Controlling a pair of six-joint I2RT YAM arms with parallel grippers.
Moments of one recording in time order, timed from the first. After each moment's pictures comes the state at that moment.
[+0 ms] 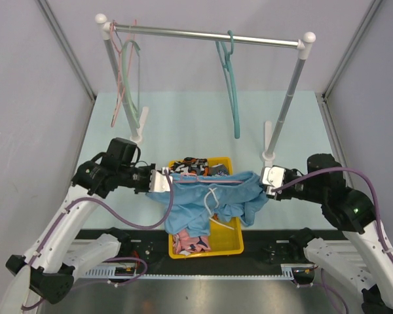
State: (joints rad) left arm -0.45 0.94 1.09 -1.11 0.60 1.19; right arm 0.53 0.65 1.04 -0.90 -0.45 -0.81
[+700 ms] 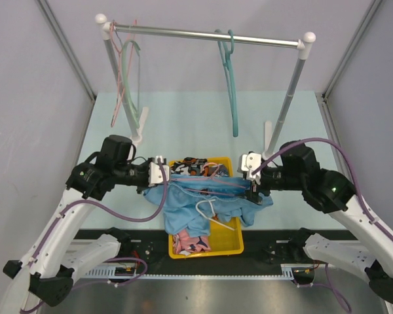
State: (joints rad) left arm -0.45 0.91 1.13 -1.04 0.71 0.94; right arm 0.75 0.86 1.15 -0.80 -0.48 -0.54
